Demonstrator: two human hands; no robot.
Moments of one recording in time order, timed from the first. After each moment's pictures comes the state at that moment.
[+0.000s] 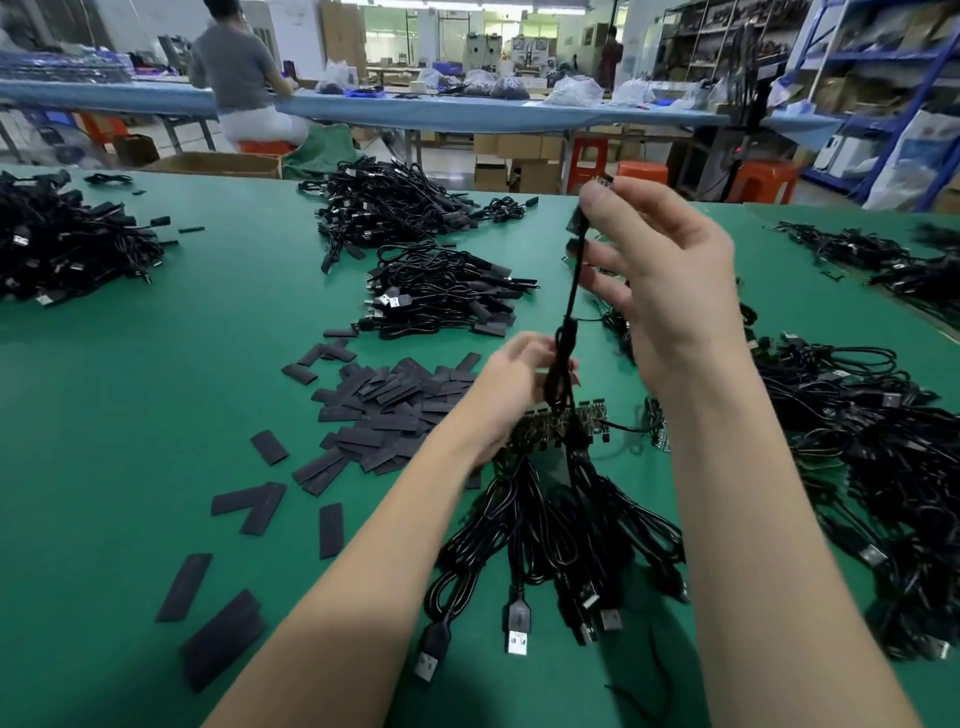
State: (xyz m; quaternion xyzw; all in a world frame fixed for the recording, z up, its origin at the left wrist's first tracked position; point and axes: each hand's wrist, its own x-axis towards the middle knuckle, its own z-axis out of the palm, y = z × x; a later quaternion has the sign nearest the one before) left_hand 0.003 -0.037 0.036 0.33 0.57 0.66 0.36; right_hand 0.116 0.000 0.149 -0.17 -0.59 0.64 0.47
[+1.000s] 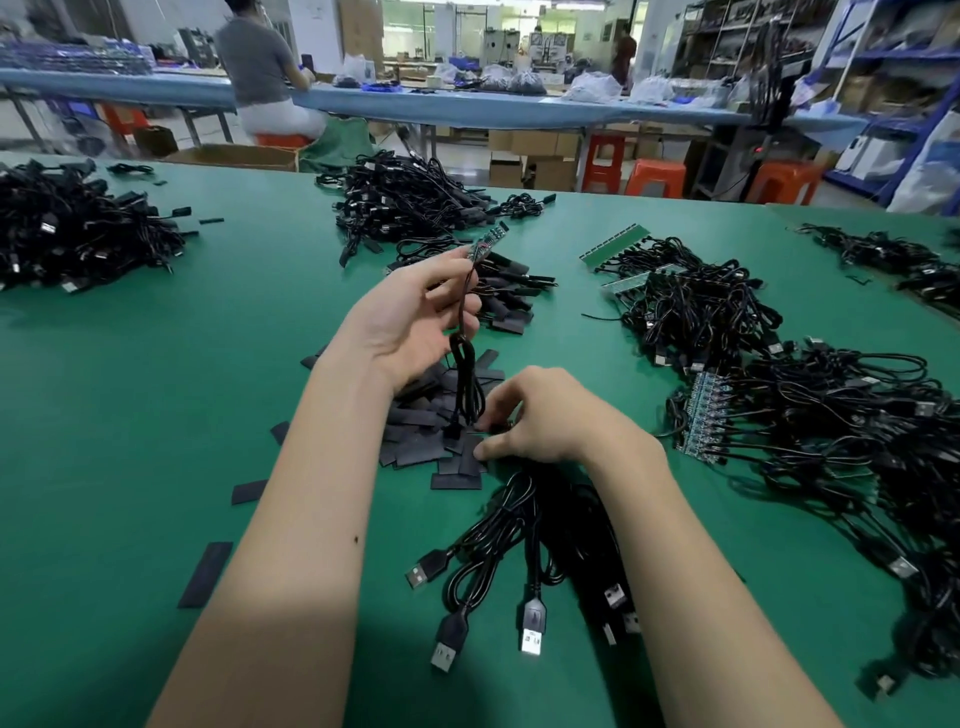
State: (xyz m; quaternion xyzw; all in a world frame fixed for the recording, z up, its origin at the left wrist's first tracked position) left_hand -0.057 -0.103 0.109 0.20 0.47 0.76 0.40; right_hand 0.067 -0.004 0.057 -0.21 -0.94 0.26 0.00
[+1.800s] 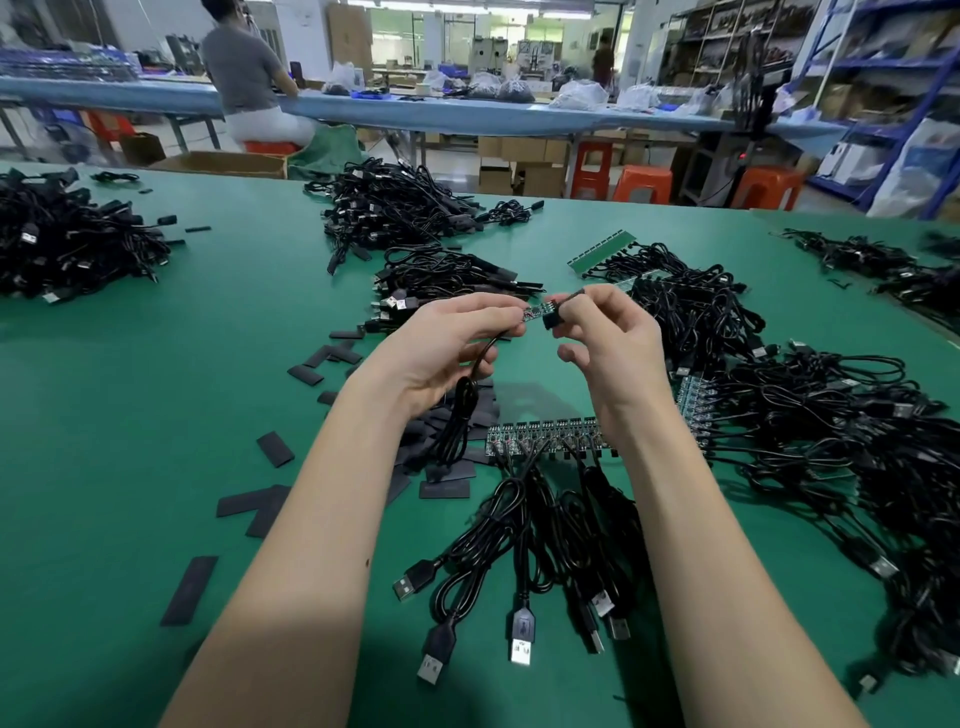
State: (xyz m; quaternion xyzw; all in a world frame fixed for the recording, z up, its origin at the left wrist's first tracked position) left_hand -0.041 -0.087 0.091 0.32 0.58 0.65 0.38; right_hand 0.086 0.017 0.082 -0.22 -0.59 0.66 0.42
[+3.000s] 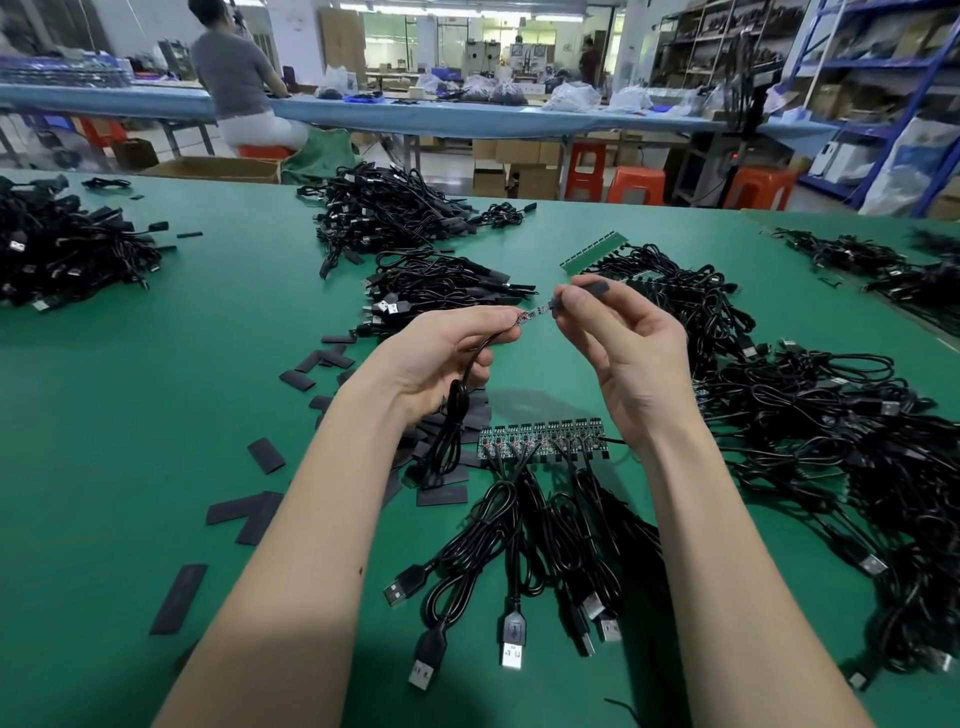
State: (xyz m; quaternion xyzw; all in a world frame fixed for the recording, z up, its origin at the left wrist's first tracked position) left_hand -0.035 -0.084 0.091 0.26 0.56 0.66 0.42; right_hand 0.105 0.028 0.083 -0.12 -0.51 0.73 0.43
